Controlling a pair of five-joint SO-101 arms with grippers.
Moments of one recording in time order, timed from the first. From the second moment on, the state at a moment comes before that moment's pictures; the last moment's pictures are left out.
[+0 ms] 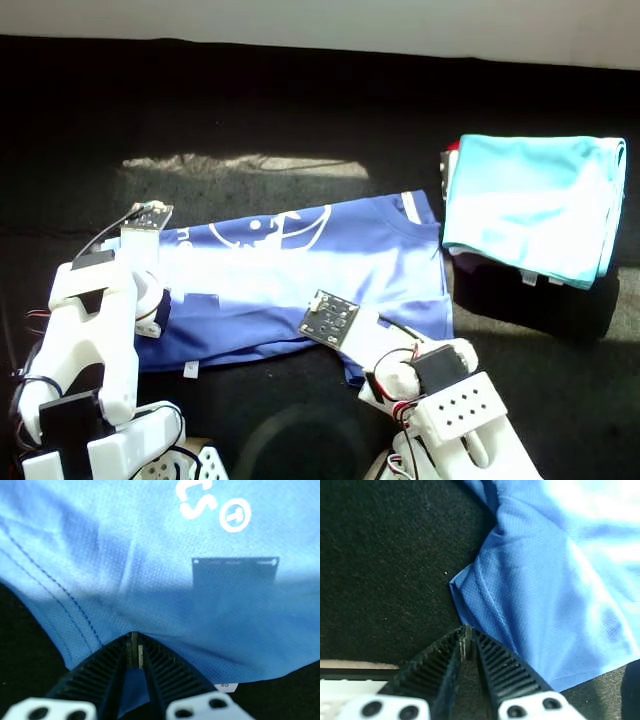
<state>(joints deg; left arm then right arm) -23.0 -10.4 54.0 53.8 -24.9 -31.6 -63.8 73.1 73.9 40.0</state>
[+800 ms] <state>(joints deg) -23.0 -10.4 54.0 53.8 -24.9 -30.6 -63.8 78.0 70.9 40.0</state>
